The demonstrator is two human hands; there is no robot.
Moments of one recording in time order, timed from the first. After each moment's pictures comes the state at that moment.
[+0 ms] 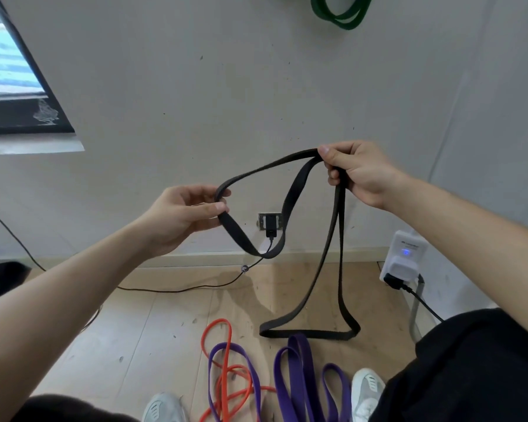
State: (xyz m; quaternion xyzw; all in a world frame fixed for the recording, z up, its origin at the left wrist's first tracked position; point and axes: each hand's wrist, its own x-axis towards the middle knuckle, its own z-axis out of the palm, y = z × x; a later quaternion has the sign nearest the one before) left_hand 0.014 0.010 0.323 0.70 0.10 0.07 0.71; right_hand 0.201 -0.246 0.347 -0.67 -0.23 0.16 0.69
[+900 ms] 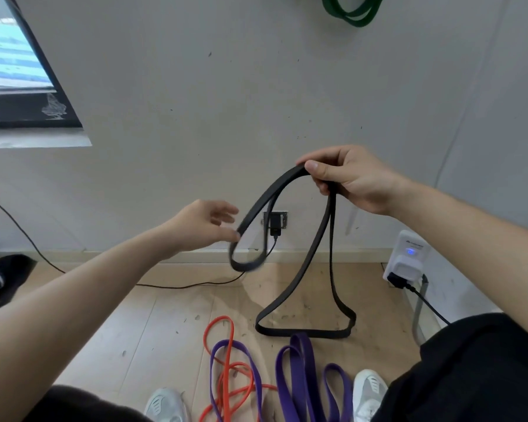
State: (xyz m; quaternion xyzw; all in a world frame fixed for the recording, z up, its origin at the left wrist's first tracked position) left_hand 0.017 0.002 0.314 0.90 0.15 -0.03 0.40; right_hand 0.177 -0.239 0.351 -0.67 -0.33 0.23 0.63
